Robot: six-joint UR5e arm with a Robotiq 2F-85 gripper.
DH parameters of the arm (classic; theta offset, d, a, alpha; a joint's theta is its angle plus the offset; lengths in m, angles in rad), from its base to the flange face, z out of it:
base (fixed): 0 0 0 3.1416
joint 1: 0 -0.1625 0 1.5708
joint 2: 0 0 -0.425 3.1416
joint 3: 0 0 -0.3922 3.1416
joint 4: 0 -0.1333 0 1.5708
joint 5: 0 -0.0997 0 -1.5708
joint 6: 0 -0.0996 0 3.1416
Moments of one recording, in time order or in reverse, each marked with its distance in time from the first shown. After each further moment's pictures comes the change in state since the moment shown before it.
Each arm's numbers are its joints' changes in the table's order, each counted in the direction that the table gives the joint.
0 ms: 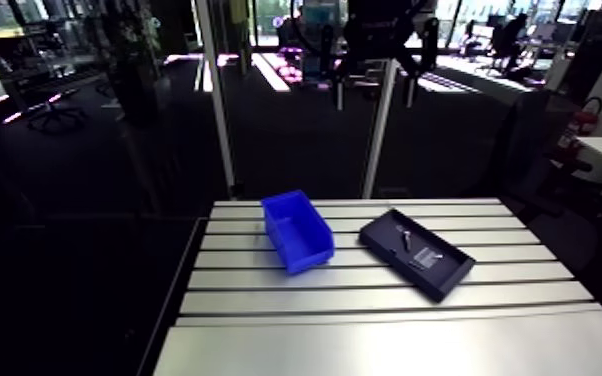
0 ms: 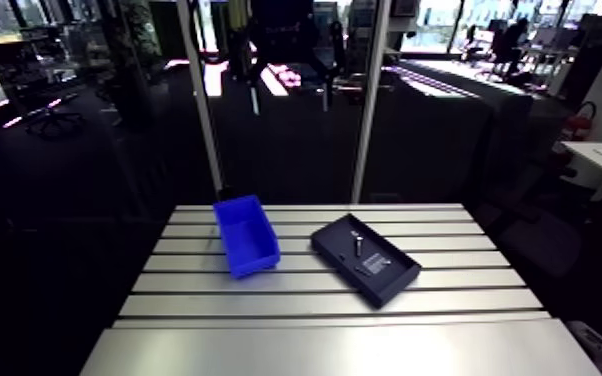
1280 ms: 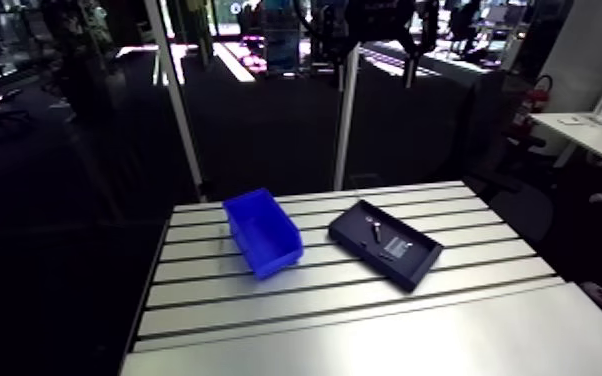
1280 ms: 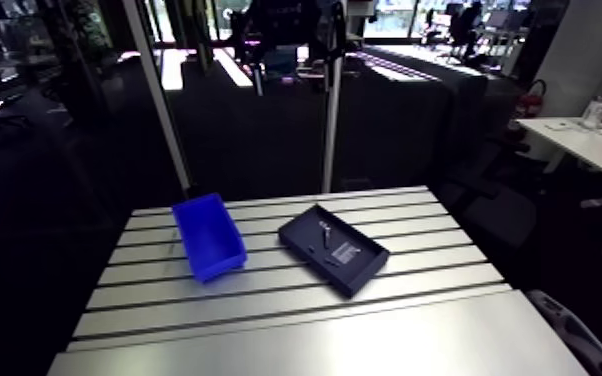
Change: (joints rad) arm 0.130 -0.037 -0.018 0.088 0.007 0.001
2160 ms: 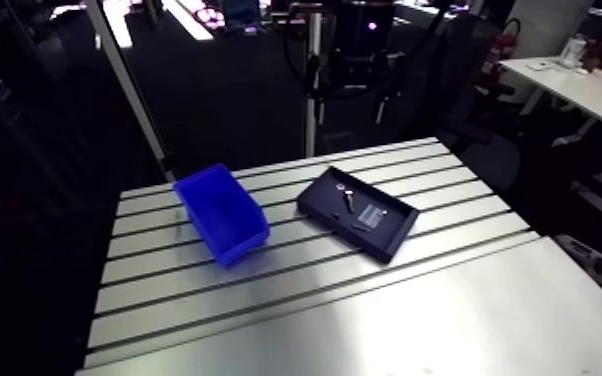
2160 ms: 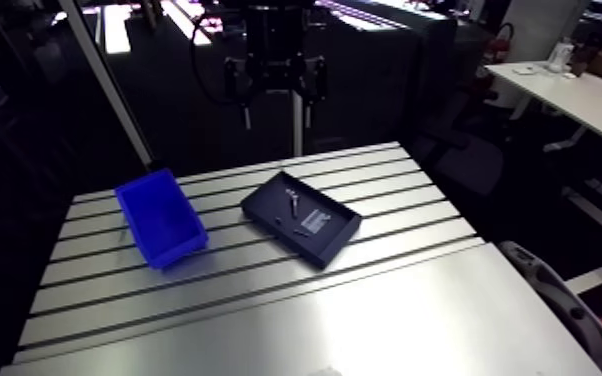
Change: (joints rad) arm 0.115 -0.140 0.176 0.266 -0.103 0.143
